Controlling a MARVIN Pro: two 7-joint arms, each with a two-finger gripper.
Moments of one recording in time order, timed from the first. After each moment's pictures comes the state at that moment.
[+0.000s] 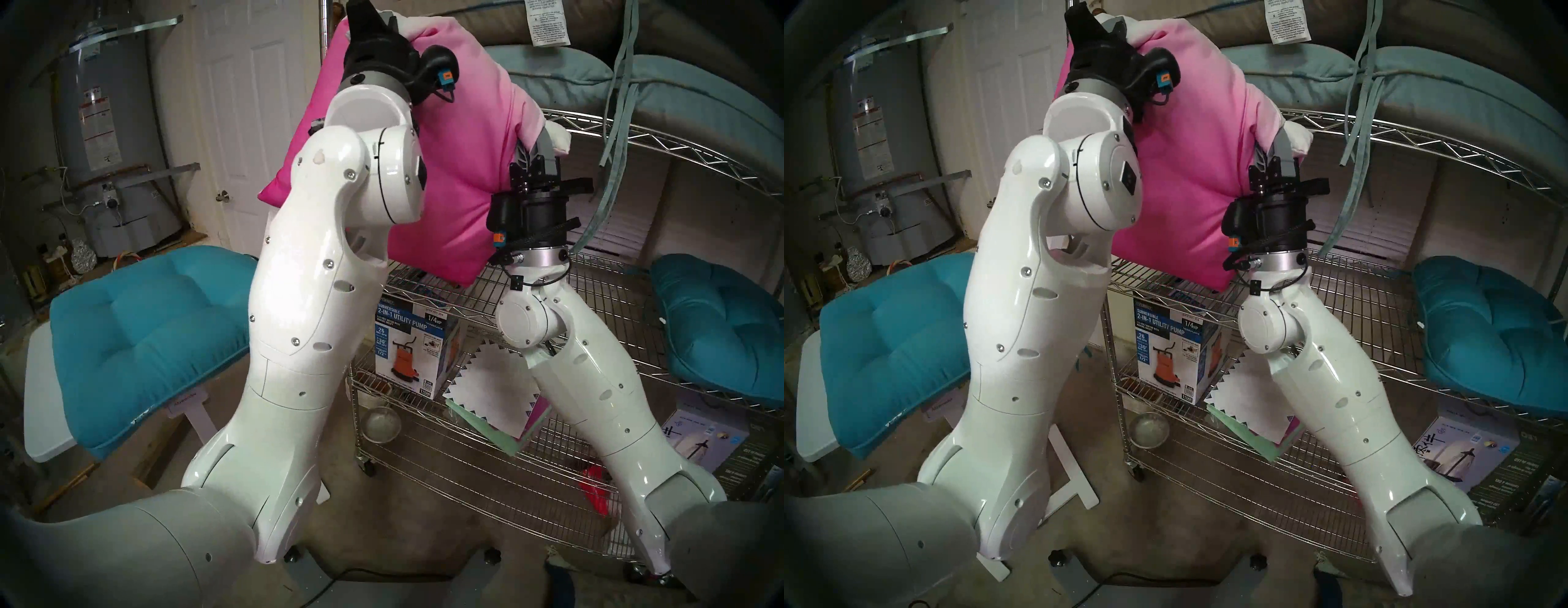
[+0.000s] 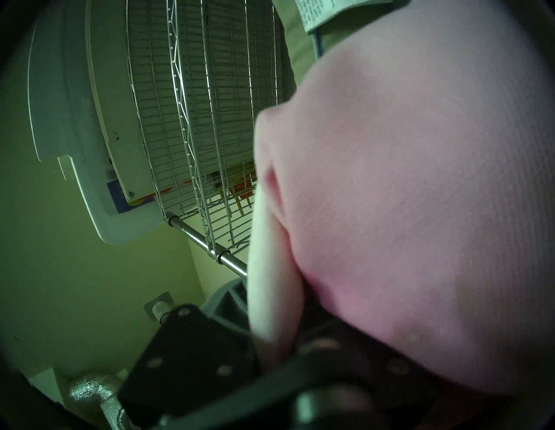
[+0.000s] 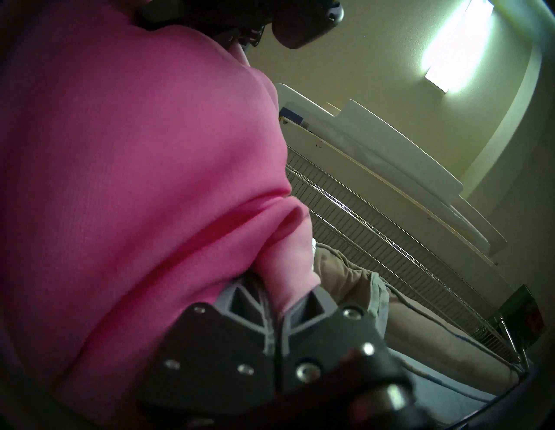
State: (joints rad) left arm 0.83 -1.69 -1.17 -1.89 1.46 0.37 -0.28; right arm -1.05 -1.12 1.14 -1.66 -0.93 0.03 -0.81
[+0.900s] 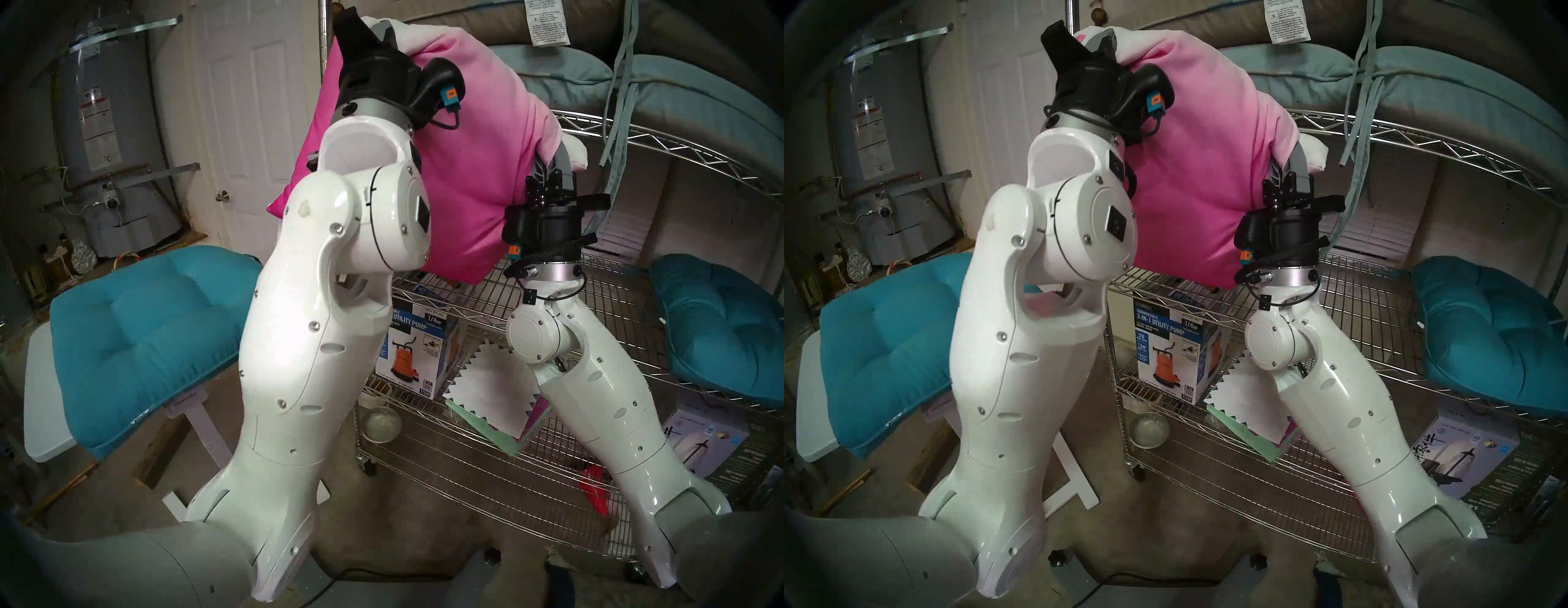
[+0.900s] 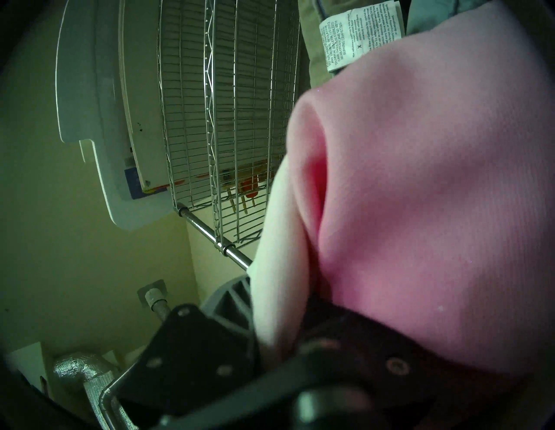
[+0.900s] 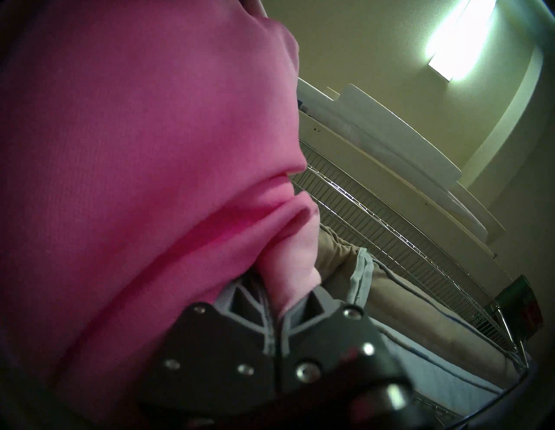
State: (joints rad) left arm 1.01 -1.65 -1.14 -2.08 1.42 0.39 -0.26; right arm -1.14 -1.11 1.15 -1.73 -0.89 0.08 -0.82
